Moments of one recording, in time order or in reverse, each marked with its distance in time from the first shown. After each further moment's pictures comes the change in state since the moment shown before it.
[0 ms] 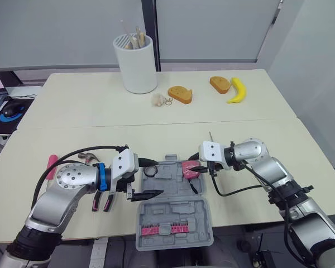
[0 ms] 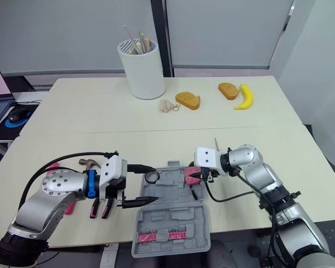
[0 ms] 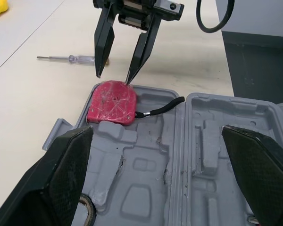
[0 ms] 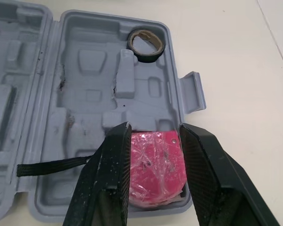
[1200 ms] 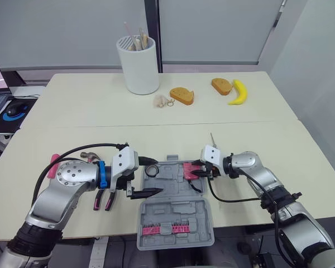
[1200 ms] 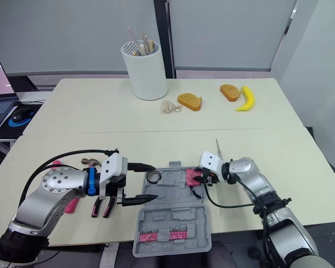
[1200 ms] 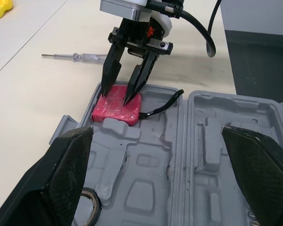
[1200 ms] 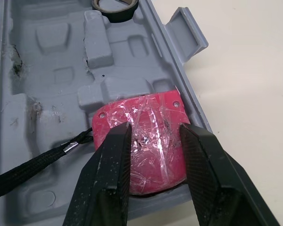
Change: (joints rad) left arm -0.022 0.006 -0.005 0.014 0.002 0.018 -0.010; right arm 0.036 0.078 -0.013 0.295 0.014 -0.052 -0.107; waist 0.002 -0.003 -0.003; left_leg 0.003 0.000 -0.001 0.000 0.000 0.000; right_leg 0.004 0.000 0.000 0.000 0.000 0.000
